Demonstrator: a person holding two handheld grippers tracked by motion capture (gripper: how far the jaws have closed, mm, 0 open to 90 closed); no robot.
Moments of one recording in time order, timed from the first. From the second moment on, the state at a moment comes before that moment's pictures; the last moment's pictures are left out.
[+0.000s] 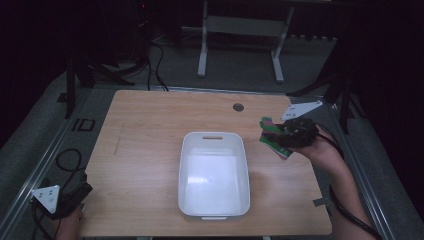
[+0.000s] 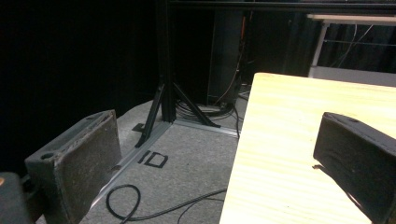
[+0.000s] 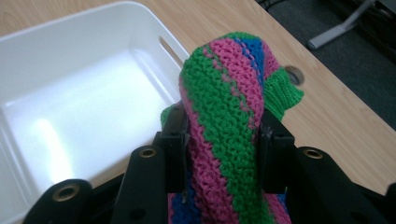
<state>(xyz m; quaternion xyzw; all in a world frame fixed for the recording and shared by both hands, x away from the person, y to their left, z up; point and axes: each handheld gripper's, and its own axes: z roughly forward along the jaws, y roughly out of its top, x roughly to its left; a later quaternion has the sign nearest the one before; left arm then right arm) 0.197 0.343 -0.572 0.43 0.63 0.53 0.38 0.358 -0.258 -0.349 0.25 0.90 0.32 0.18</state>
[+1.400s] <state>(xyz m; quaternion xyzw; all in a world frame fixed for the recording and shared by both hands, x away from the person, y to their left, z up) 0.197 0.343 -0.572 0.43 0.63 0.52 0.38 0.409 -0.264 -0.518 0.33 0.90 0.25 0.16</state>
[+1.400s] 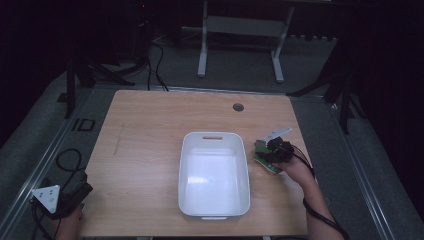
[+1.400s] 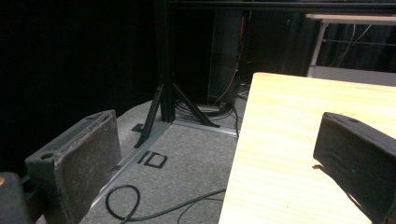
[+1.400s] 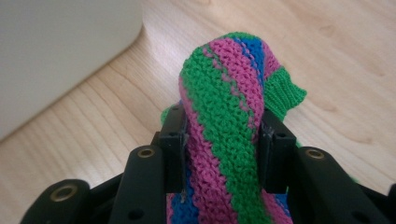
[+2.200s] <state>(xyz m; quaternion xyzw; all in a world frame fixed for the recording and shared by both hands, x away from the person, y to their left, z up) 0.197 0.343 -0.572 0.43 0.63 0.52 0.39 0.397 -0.263 -0.484 0.32 0.88 0.32 0.15</state>
